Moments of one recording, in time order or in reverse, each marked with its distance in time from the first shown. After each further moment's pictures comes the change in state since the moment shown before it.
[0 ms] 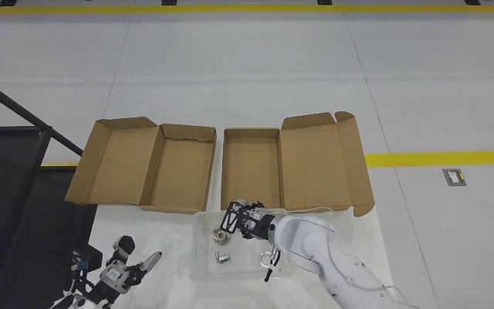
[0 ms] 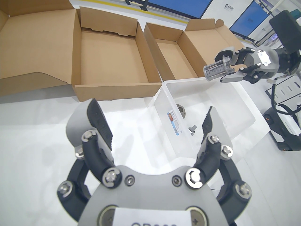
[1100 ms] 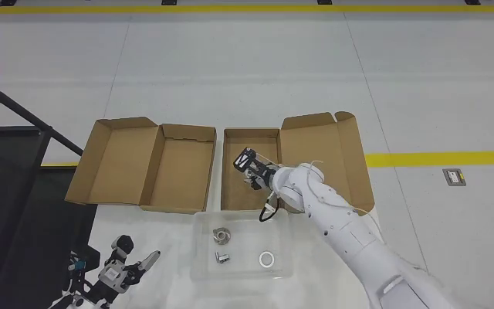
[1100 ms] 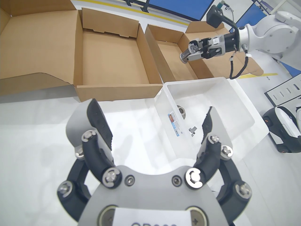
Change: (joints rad) left arm 0.000 0.000 -0.004 0.000 -0.010 0.004 0.000; right arm 0.490 -0.217 -0.158 0.894 0.227 0.115 -0.142
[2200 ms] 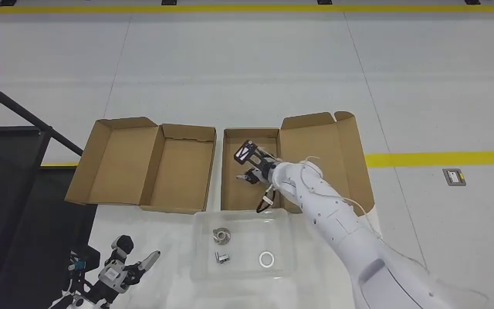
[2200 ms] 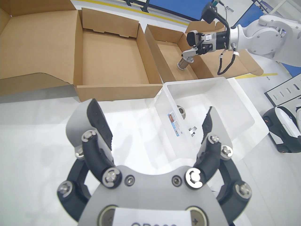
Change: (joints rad) left arm 0.000 0.000 0.000 0.000 0.000 0.000 0.000; right arm 0.080 -0.095 -0.033 0.274 -0.047 -0.088 -0.395
